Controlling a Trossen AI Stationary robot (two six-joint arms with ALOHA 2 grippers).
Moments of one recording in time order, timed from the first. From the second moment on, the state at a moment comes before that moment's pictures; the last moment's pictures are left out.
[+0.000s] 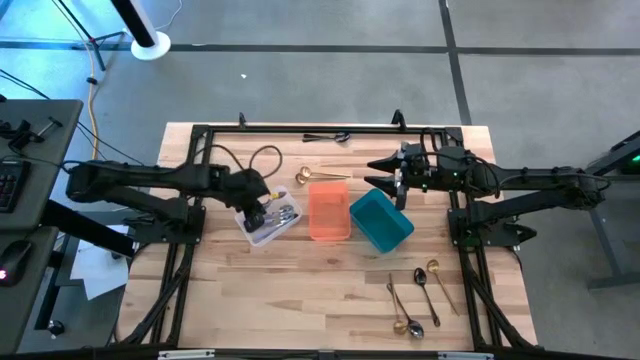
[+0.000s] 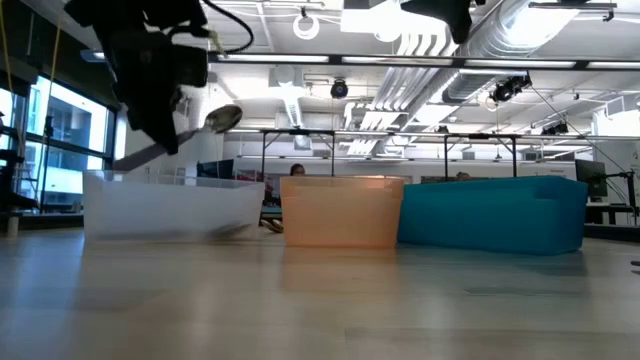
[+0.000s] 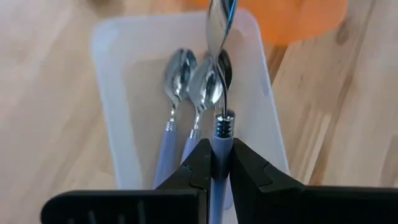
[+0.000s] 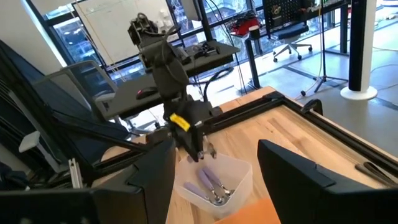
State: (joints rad) left arm 0.10 1.12 0.75 -0.70 0.03 -0.37; right arm -0.06 0.94 0.80 0.05 0.09 0.32
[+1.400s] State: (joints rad) left arm 0.12 1.52 0.75 -0.69 0.08 -0.34; right arm -0.06 1.03 0.80 0.12 0.09 0.34
